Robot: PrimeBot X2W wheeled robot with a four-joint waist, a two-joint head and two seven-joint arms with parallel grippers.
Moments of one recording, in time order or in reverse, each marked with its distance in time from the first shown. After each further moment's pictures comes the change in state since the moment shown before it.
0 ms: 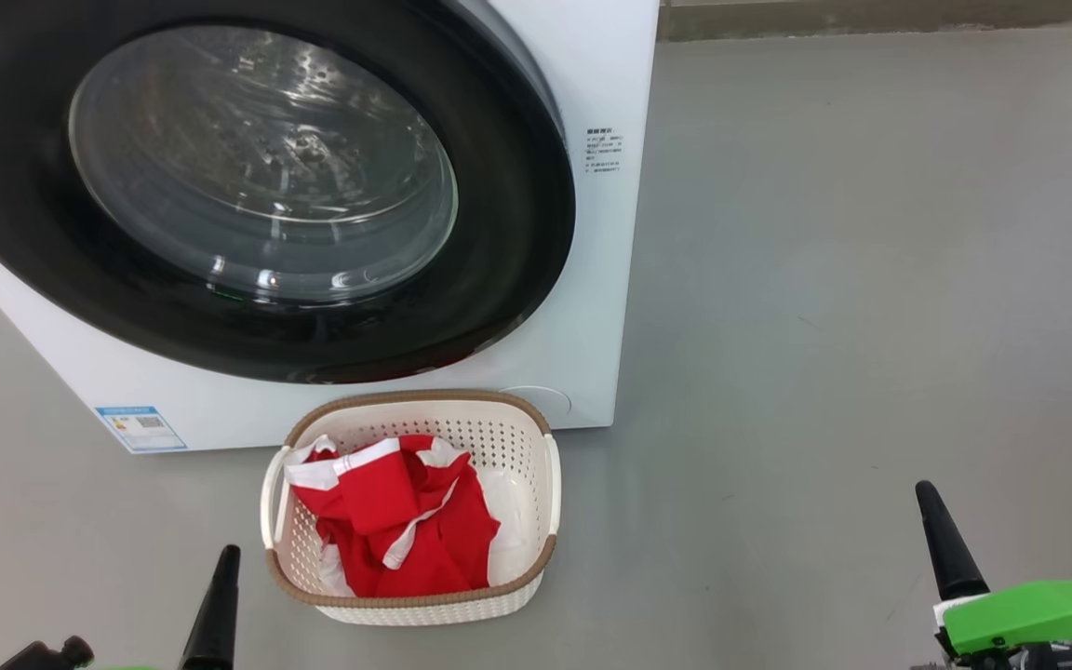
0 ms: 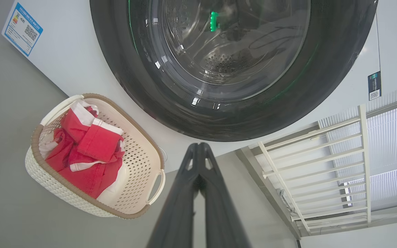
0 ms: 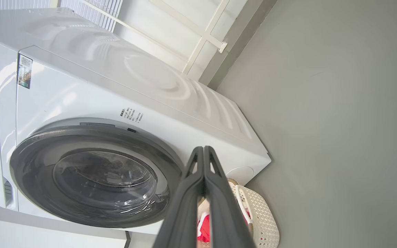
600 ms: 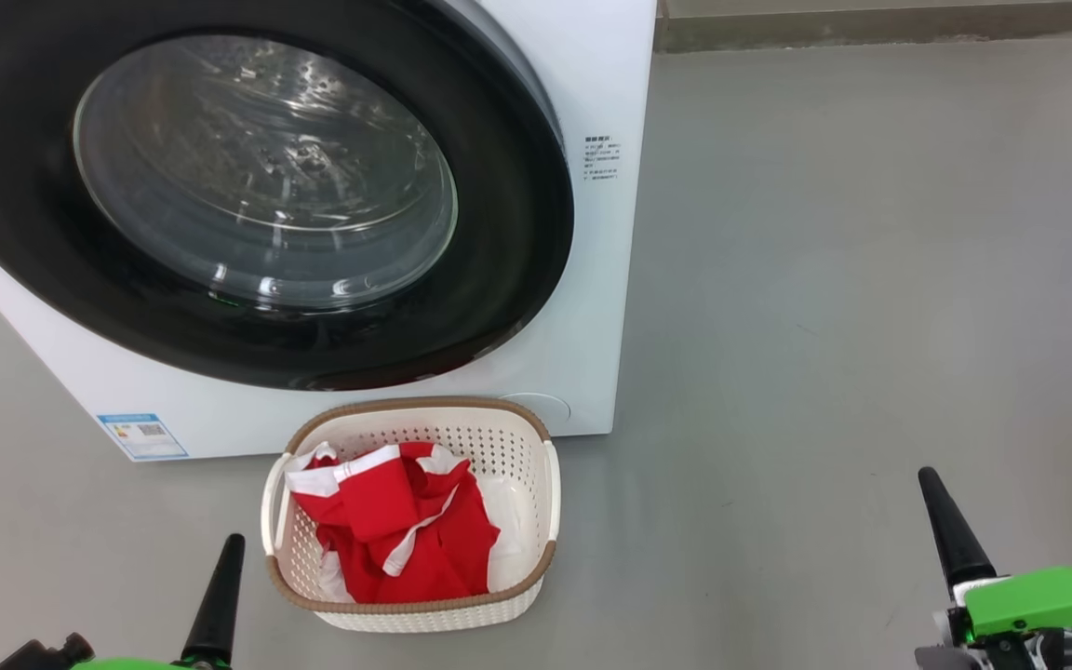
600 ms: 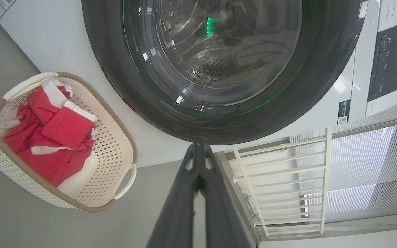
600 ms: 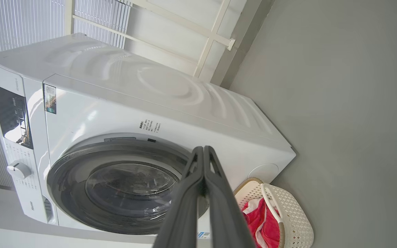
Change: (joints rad) left arm -0.015 -0.010 0.011 -0.008 -0.181 0.000 0.053; right arm -0.020 -0.001 -0.016 -0.006 0.158 0.000 0.051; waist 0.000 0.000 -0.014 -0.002
